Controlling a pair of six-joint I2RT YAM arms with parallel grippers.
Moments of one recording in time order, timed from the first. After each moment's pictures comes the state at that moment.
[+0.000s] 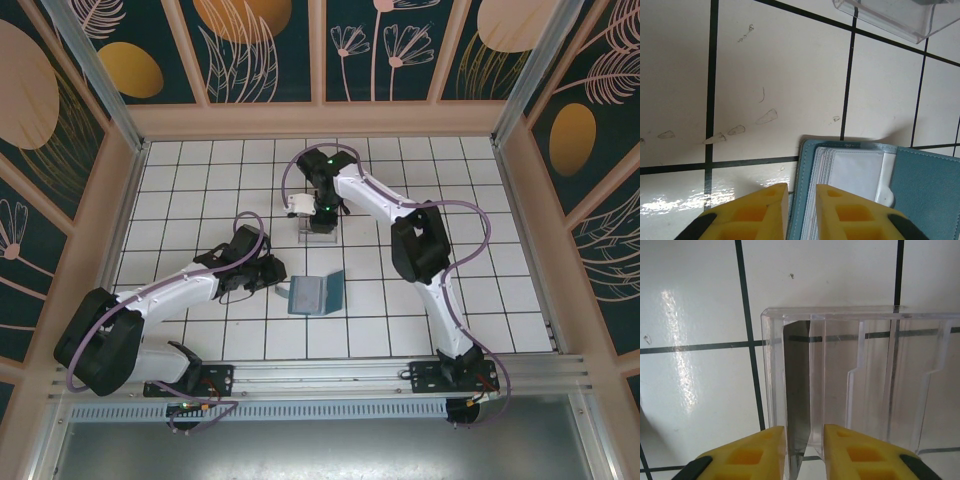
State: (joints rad) left arm -0.59 1.34 0.65 -0.29 0.18 -0.86; right arm 0.68 2.31 2.09 -1.17 -0.11 -0.90
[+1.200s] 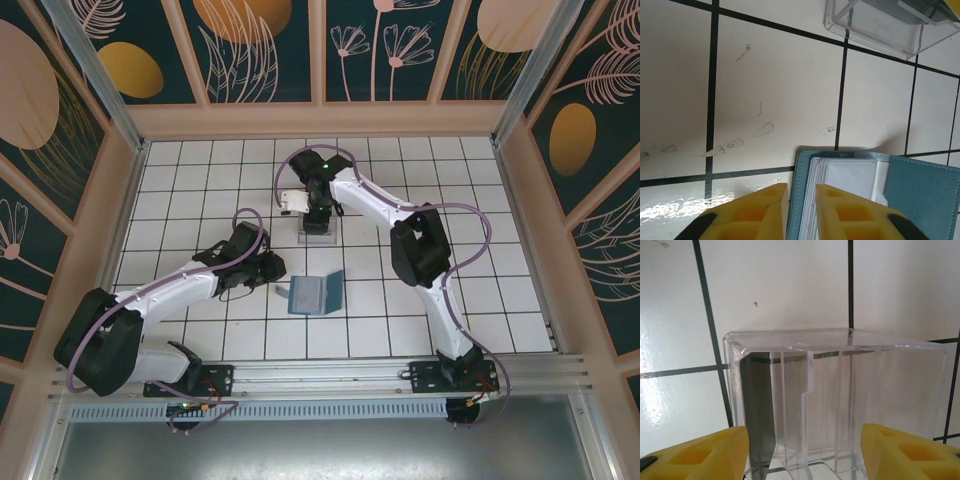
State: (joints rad) left arm -0.58 1.34 0.67 -0.29 0.17 -0.84; right arm 0.72 2.27 2.05 -1.05 -0.02 -0.87
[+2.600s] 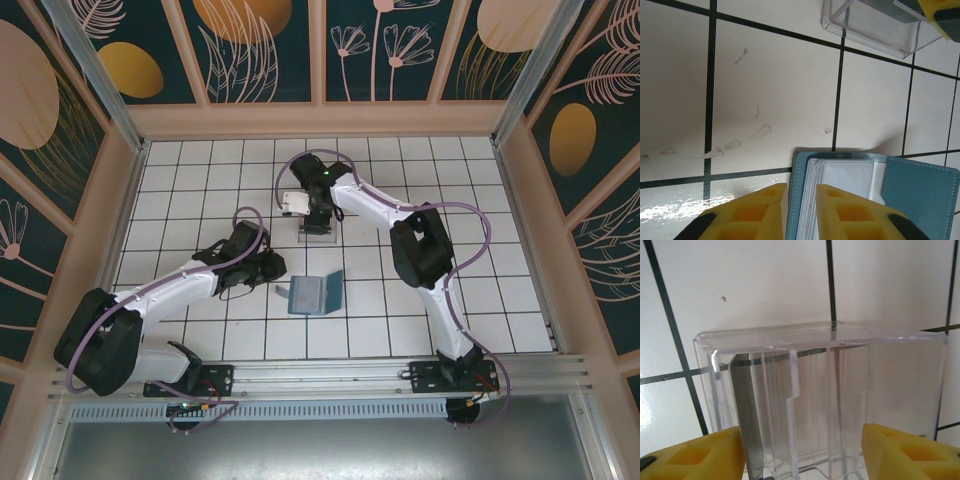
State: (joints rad) left arm -0.58 1.34 0.68 -0.30 0.17 -0.84; right arm 0.72 2.25 1.95 -0.92 0.06 -0.85
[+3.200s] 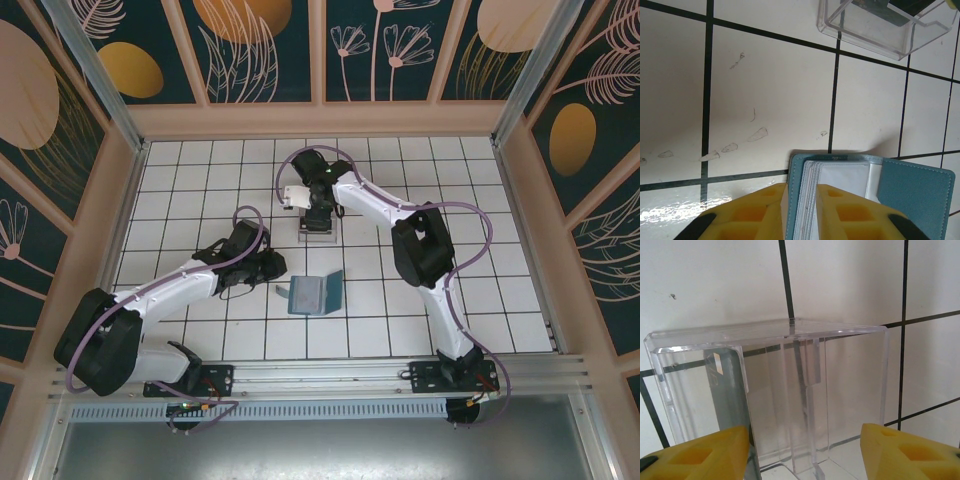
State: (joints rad) left arm -0.58 1.34 0.68 -0.30 0.17 -0.84; right arm 0.70 2.25 1.96 -0.87 0.11 -0.86
